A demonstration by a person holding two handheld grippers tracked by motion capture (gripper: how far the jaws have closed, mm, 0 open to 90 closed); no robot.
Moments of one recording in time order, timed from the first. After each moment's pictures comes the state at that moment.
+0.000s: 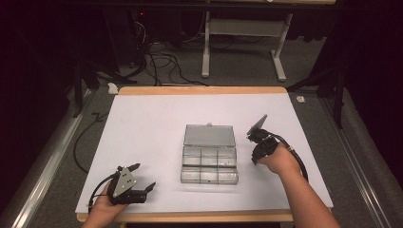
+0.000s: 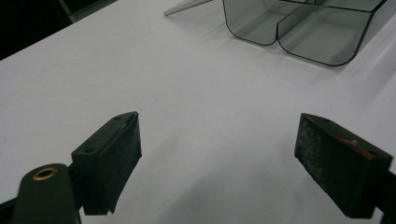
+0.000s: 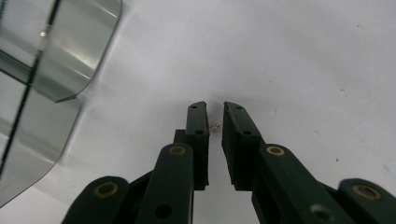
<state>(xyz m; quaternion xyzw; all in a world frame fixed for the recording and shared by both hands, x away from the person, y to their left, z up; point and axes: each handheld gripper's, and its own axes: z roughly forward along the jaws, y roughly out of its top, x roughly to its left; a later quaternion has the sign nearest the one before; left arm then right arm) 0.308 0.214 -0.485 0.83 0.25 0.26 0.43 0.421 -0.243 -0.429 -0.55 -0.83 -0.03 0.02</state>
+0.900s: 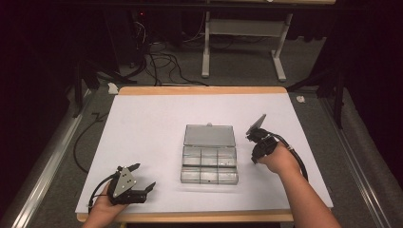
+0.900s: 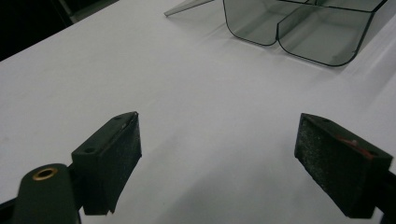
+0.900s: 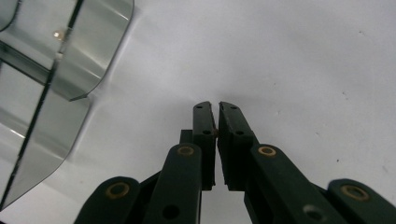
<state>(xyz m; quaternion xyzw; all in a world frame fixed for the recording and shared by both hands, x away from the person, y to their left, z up) 0.308 0.214 -0.485 0.83 0.25 0.26 0.43 0.421 -0.240 -0.423 -0.54 -0.84 -0.03 0.02</state>
